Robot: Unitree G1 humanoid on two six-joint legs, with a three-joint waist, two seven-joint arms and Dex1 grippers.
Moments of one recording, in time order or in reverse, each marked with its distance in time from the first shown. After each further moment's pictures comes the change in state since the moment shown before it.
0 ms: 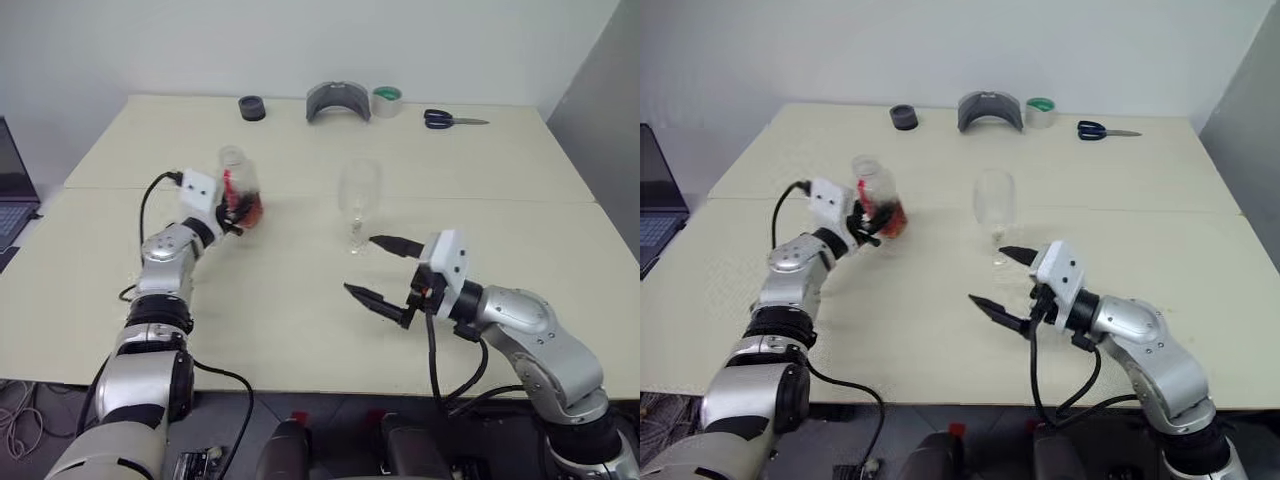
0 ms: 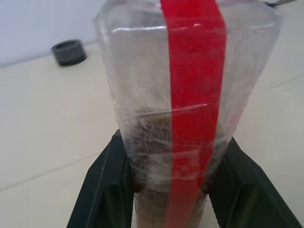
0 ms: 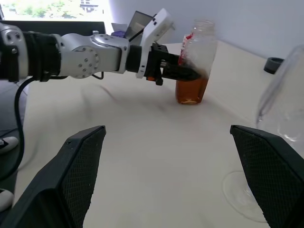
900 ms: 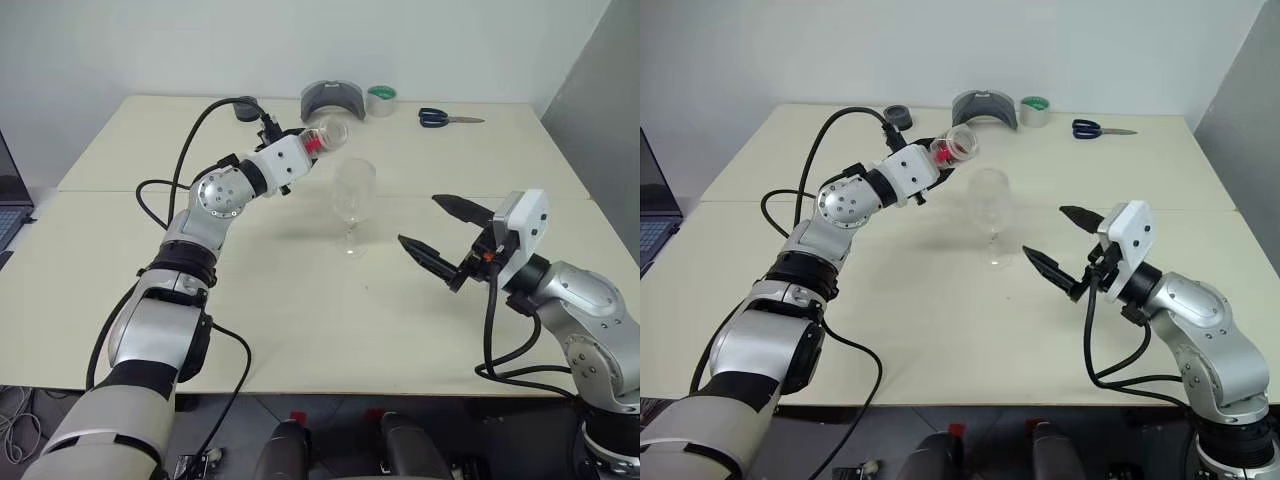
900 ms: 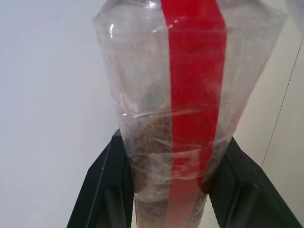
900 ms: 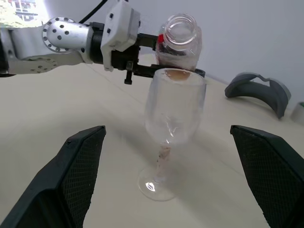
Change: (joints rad) left arm -0.306 0.013 -0.305 0.171 0.430 -0.450 0.175; right arm -0.022 -0.097 -0.202 0.000 0.117 0.010 -0.023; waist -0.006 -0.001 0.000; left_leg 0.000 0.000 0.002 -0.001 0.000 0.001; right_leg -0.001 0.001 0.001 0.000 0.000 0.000
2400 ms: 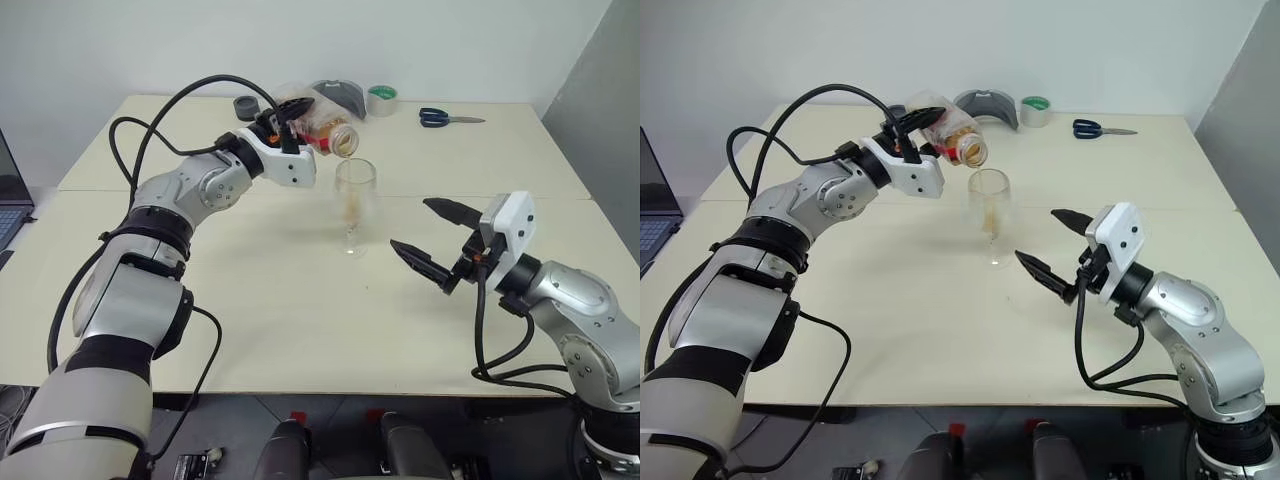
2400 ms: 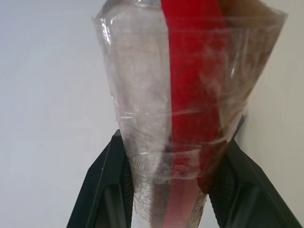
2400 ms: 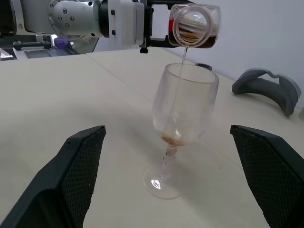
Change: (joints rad) left arm -0.164 0.110 -0.224 0.133 0.419 -0.210 0.540; right arm -0.017 -0.013 0.021 0.011 -0.017 0.005 -0.017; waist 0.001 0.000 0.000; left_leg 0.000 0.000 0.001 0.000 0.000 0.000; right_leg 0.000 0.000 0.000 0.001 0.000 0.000
